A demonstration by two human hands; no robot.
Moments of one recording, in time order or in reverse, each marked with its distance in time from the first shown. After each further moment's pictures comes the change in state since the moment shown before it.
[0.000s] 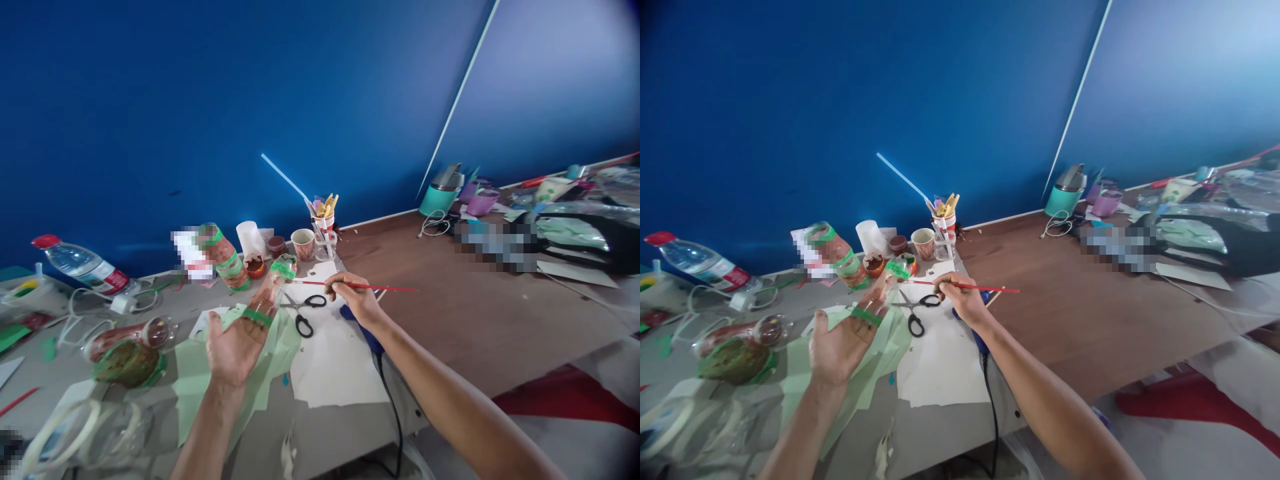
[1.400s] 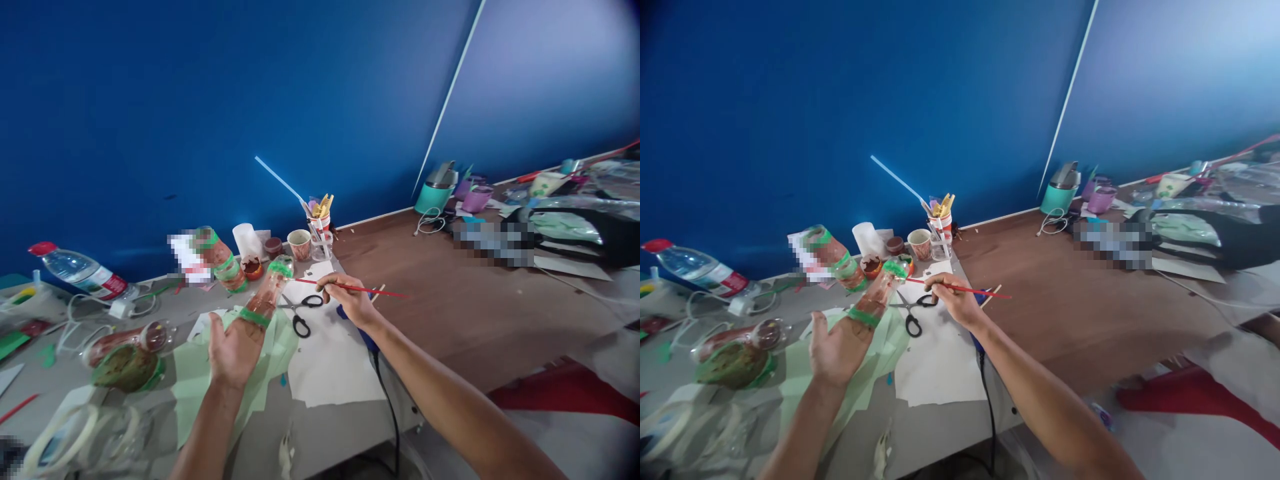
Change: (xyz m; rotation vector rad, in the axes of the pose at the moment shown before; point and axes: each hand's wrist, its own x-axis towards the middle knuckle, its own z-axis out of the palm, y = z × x) left_hand 0.001 -0.008 0.017 0.225 0.263 0.037; right_hand 0.000 0.000 0.003 0.036 -0.022 -0.045
